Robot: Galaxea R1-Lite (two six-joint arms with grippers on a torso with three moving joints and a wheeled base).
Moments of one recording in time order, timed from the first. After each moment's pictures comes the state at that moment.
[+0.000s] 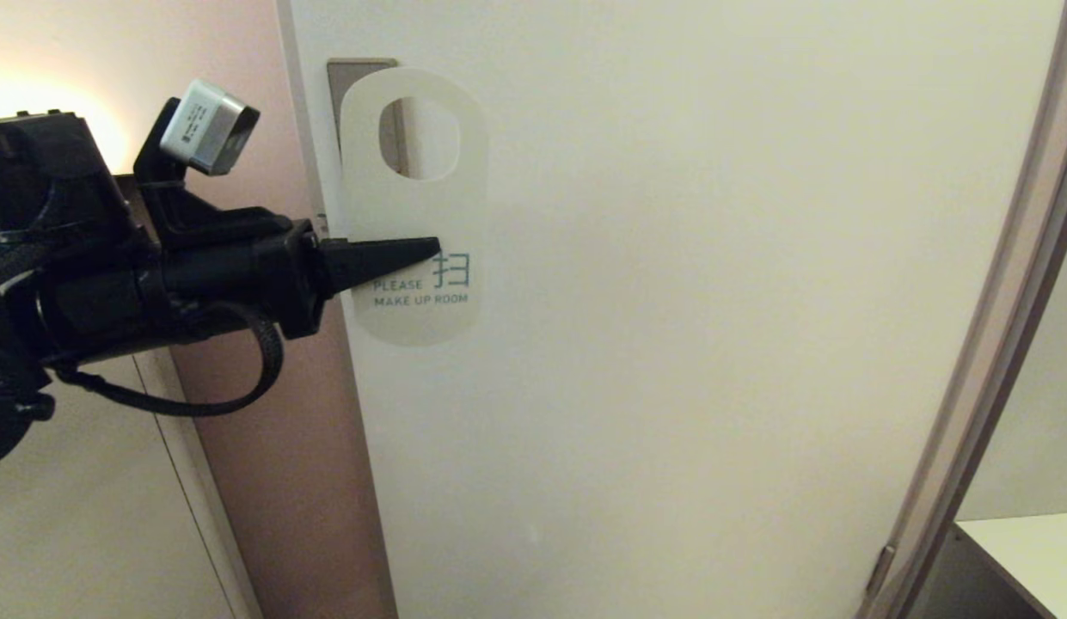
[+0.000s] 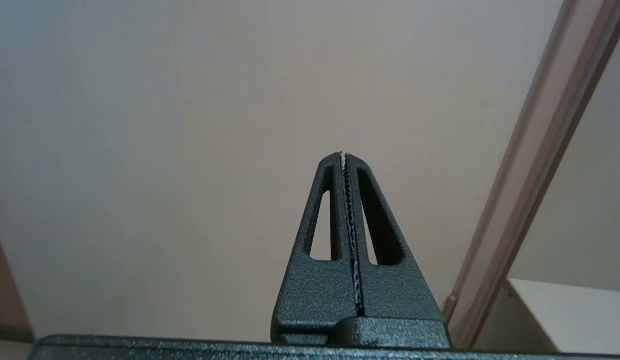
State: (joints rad) left arm -0.29 1.56 -0.93 -0.63 -0.89 -0.19; right arm -0.01 0.00 0.00 -0.06 0.05 -0.07
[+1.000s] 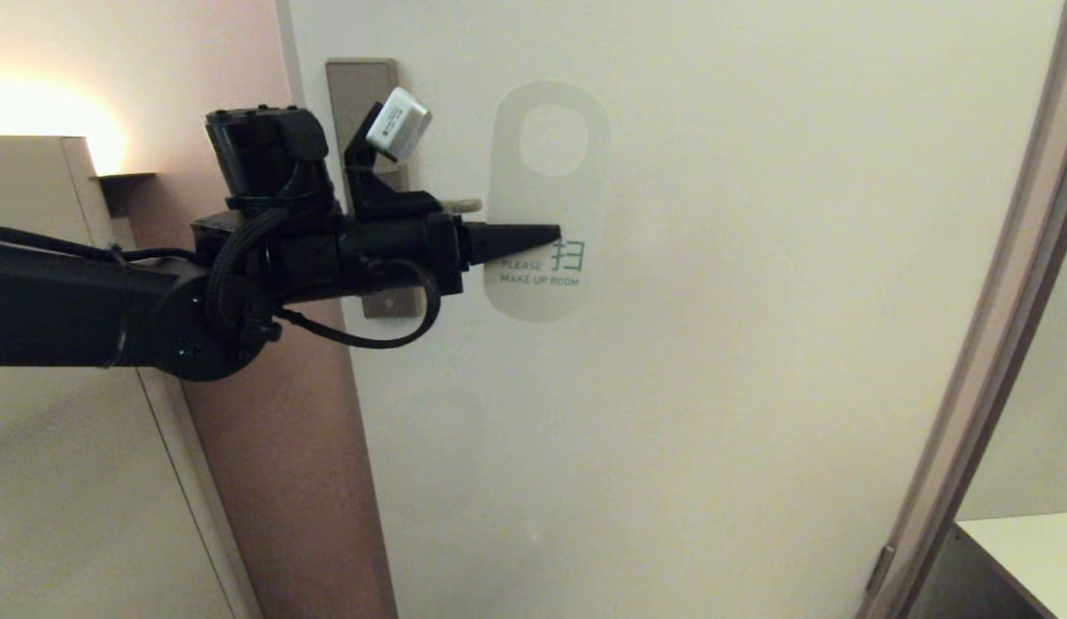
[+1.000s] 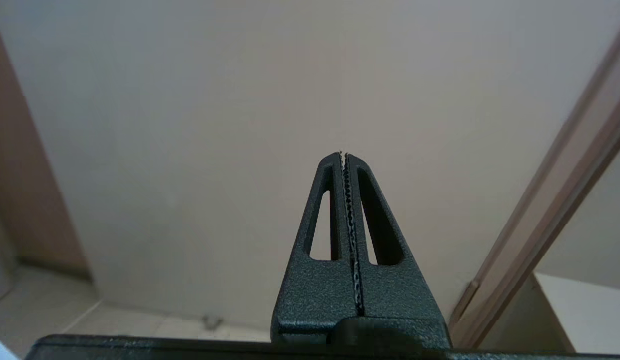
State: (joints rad) left arm -0.44 1.86 -1.25 -0.63 -0.94 -0.26; right arm -0.01 0.30 -0.23 0.03 0.15 -0.06
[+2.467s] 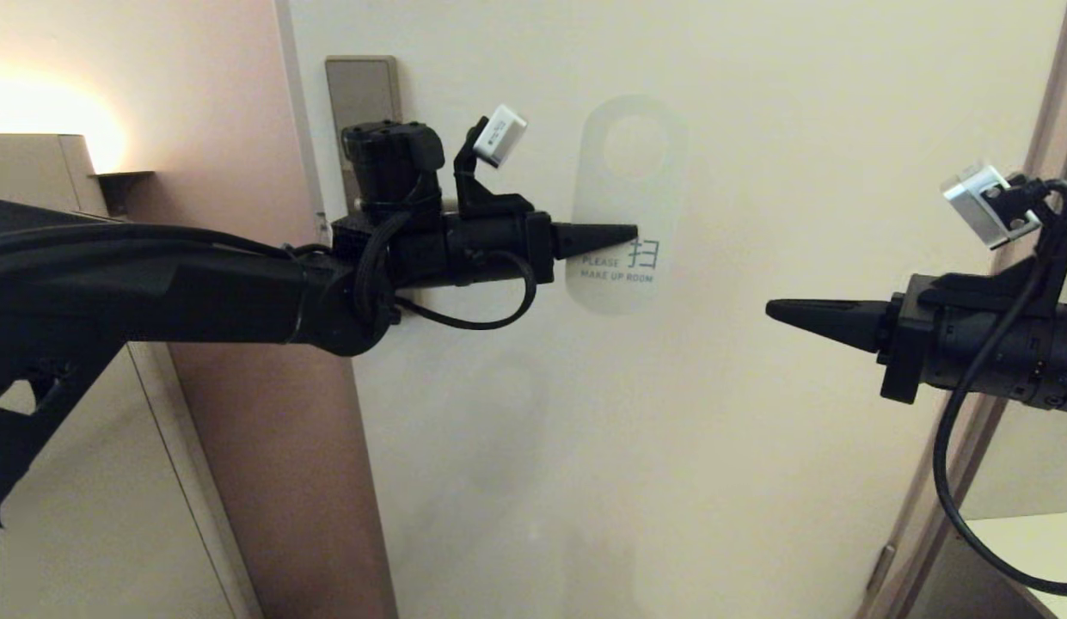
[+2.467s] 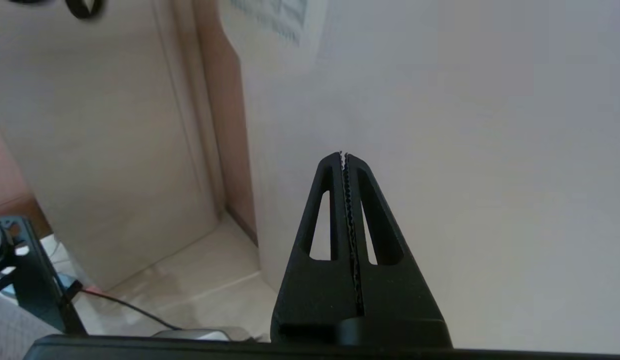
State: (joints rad) left arm -0.54 2.09 -1.53 -0.63 -0.95 -0.35; right arm 0.24 1.42 -0.81 -0.38 0.55 0.00
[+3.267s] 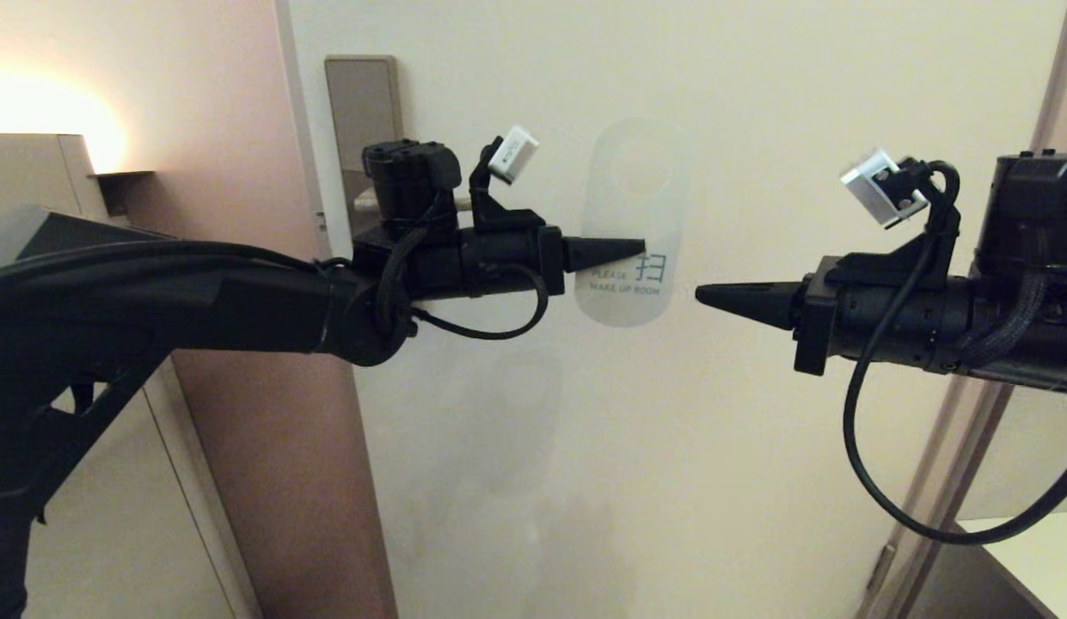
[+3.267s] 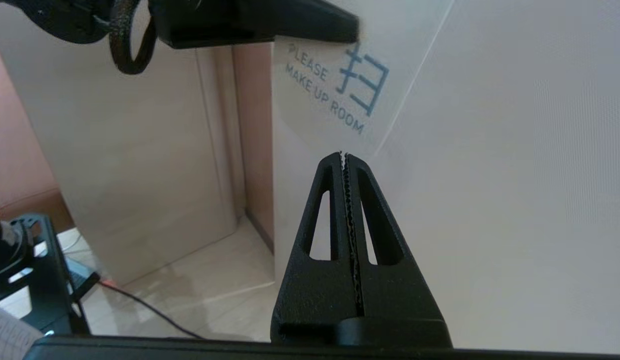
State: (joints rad) left arm -0.55 2.13 -1.54 -0.67 -0.94 -0.38; right arm 0.35 1.56 -0.92 -0.42 0.55 0.00
